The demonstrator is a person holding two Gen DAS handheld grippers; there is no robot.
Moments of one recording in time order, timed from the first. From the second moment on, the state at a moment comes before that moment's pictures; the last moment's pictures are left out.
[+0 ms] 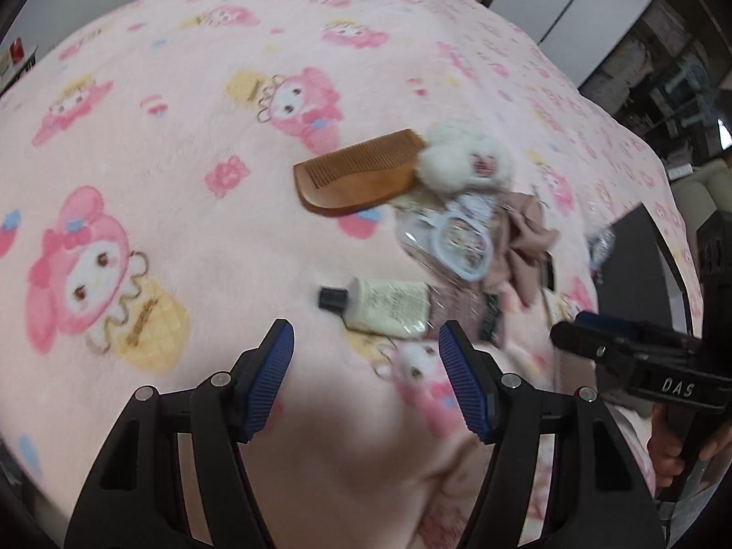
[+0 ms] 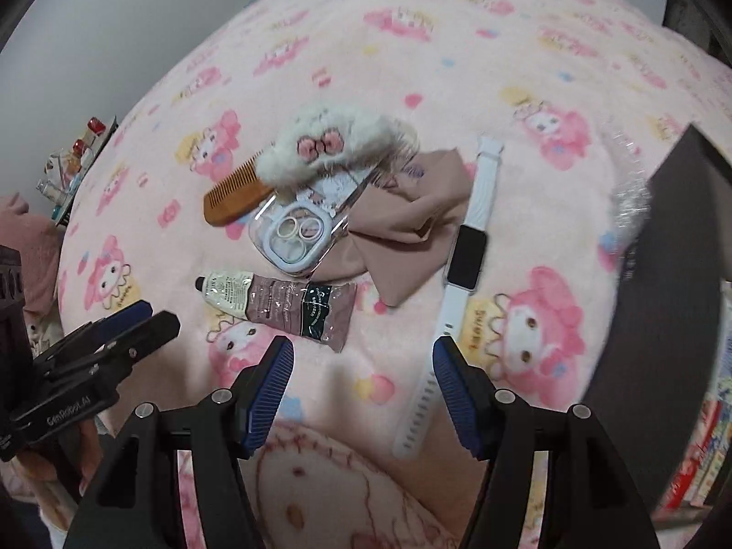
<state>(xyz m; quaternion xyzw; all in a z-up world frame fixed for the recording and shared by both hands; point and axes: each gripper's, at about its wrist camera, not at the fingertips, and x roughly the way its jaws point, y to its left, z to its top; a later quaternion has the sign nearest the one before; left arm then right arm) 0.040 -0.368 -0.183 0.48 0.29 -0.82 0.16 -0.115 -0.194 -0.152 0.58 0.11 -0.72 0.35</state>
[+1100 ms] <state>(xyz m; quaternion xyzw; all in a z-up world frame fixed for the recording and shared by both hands) 0.020 -0.367 -0.223 0.51 0.32 -0.78 0.15 -0.137 -0.211 -0.213 0.67 0.09 -0.62 0.41</state>
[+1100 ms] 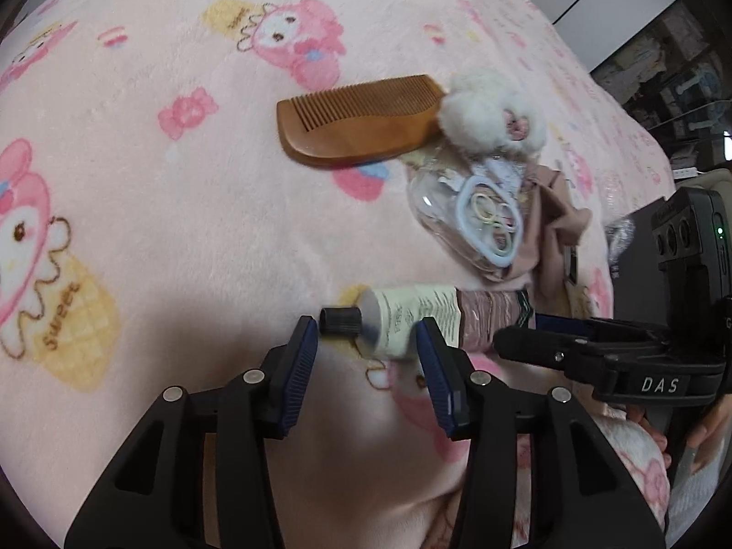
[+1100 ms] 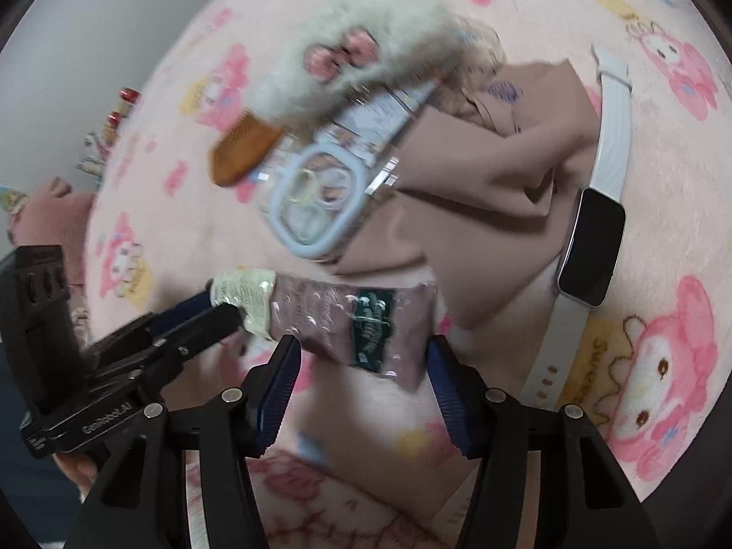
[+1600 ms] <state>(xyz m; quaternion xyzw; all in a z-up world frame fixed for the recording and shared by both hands) 0.023 -0.349 -0.184 0.50 0.28 -0.81 0.14 -0.136 -0.194 -0.189 0.63 0.08 -0.65 0.42</state>
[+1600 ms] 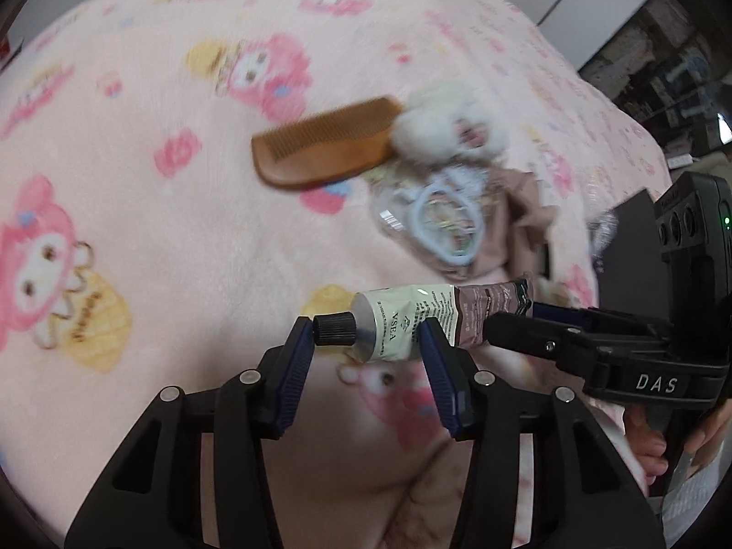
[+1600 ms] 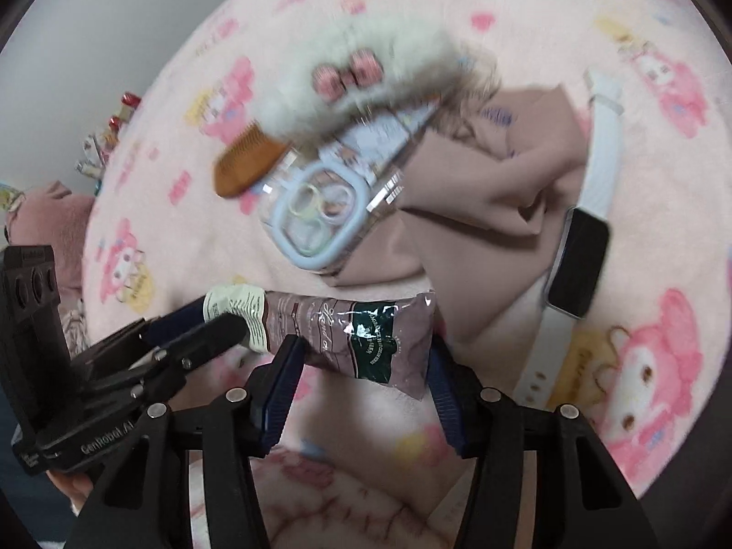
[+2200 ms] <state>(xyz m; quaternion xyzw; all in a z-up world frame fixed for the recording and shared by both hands) -0.037 -0.169 -0.073 0.44 0.22 -0.87 -0.05 -0.105 -0.006 -0.040 0.51 0.00 -0.78 0.36</state>
